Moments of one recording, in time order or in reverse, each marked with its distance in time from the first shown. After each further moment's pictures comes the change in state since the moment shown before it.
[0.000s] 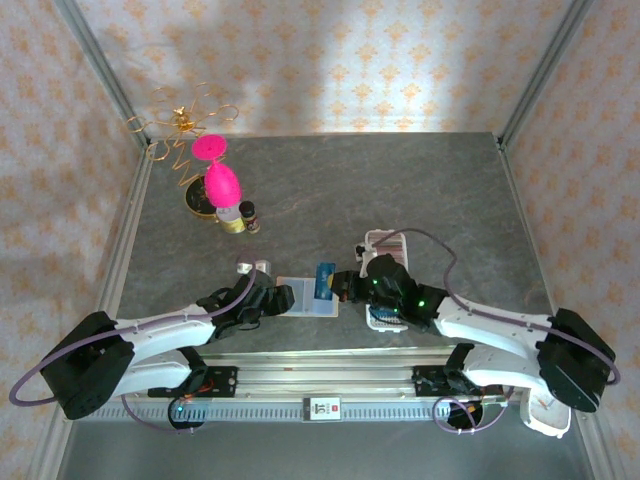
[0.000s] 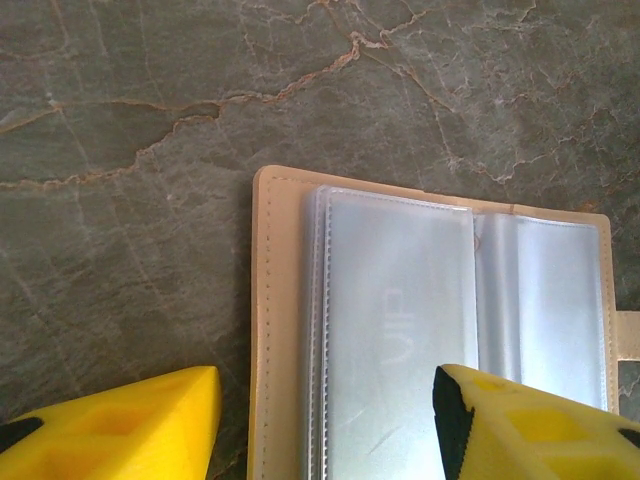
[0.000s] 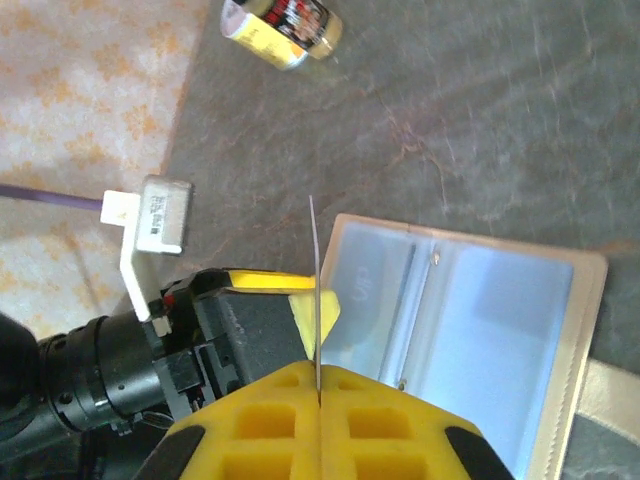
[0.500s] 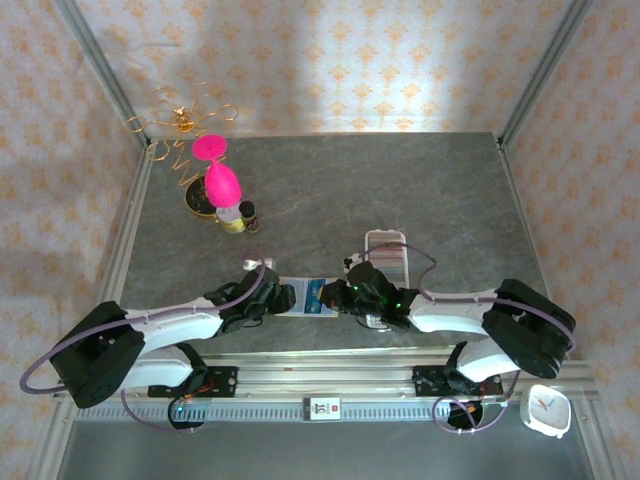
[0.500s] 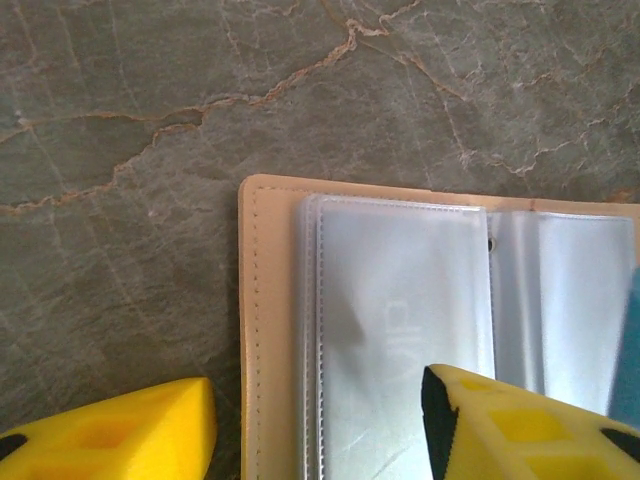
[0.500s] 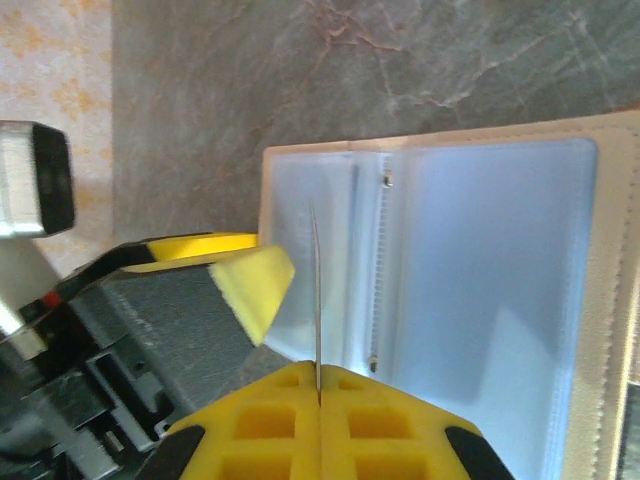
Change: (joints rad) left arm -0.010 0.085 0.063 -0.041 -0.006 0.049; right arm 0.036 0.268 -0.010 0.172 -0.042 0.174
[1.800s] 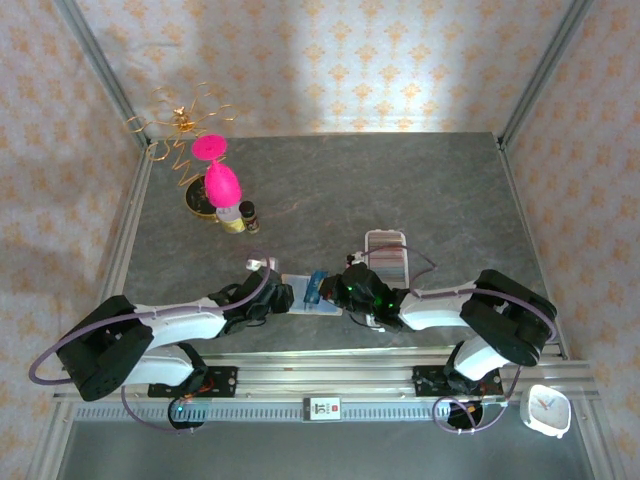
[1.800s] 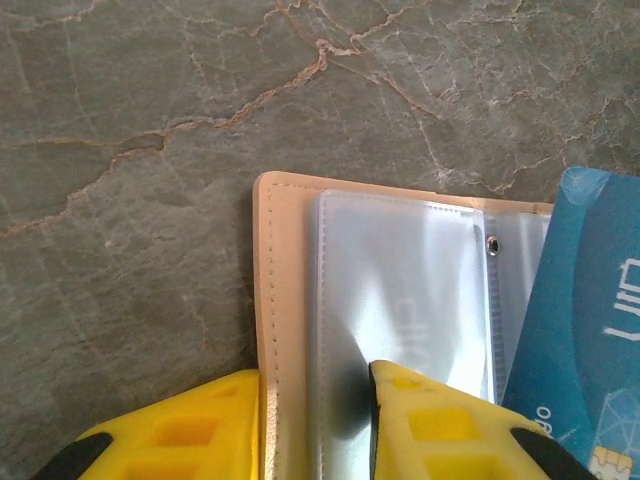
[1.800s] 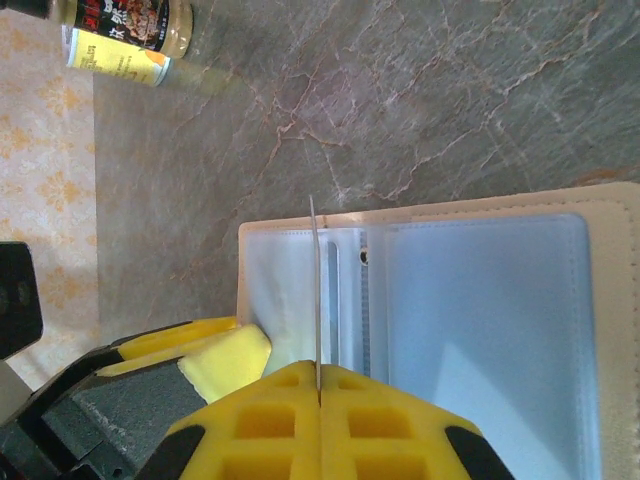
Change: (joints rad) left arm -0.015 0.043 -0.017 0.104 -0.016 -0.005; right arm 0.005 0.107 0.010 0.115 0.150 0.083
